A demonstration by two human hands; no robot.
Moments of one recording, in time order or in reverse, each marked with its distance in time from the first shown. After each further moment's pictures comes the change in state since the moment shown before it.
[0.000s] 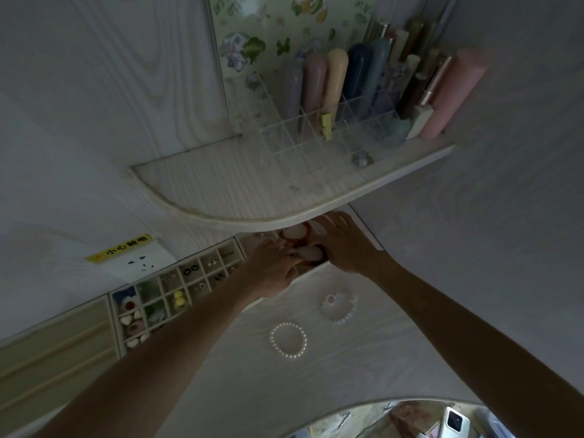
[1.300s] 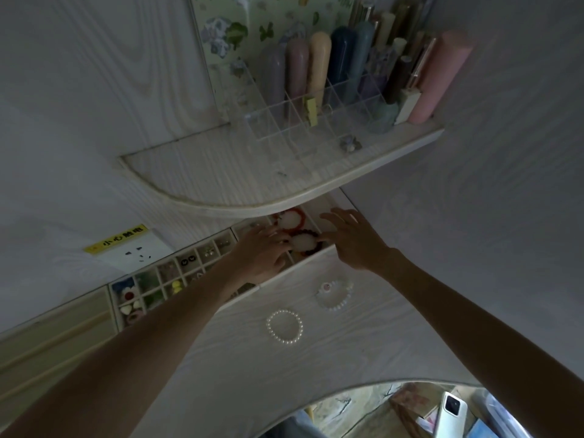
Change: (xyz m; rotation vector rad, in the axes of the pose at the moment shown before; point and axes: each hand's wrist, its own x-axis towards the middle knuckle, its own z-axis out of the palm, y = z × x) left_hand -0.009 -0.010 -0.006 0.072 -0.016 0.033; right_hand -0.035 0.010 0.006 0.033 0.140 -0.008
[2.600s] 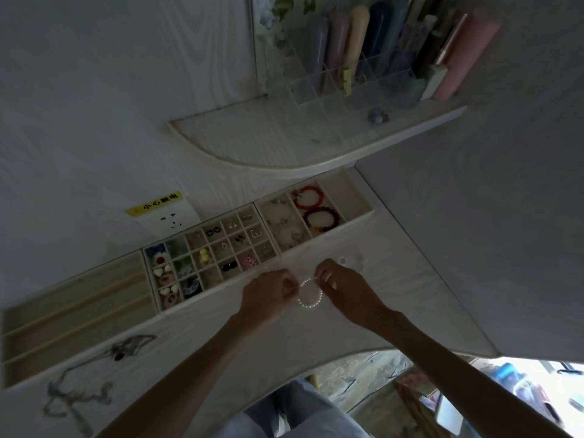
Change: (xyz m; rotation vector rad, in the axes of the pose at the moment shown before) left_hand -0.090 0.063 0.068 -0.758 0.124 -0.480; right_hand -0.075 -0.122 0.012 0.769 -0.014 0.288
